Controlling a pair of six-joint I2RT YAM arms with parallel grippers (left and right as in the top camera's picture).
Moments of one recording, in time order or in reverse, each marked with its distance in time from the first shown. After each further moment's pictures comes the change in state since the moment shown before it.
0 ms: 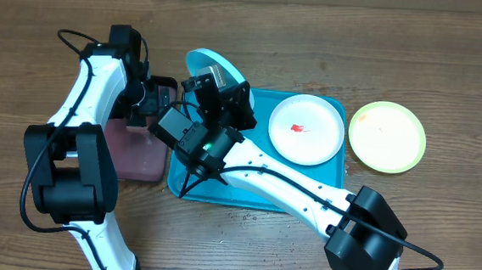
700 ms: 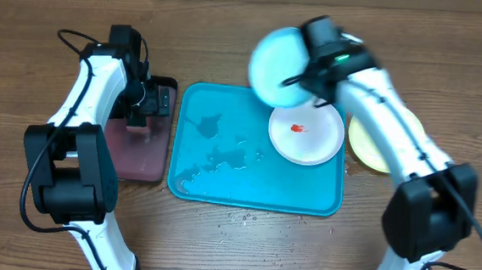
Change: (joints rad) left arm 0.000 0.000 0.000 0.000 0.000 0.000; right arm -0.681 -0.079 0.000 -0.187 -1.007 0.375
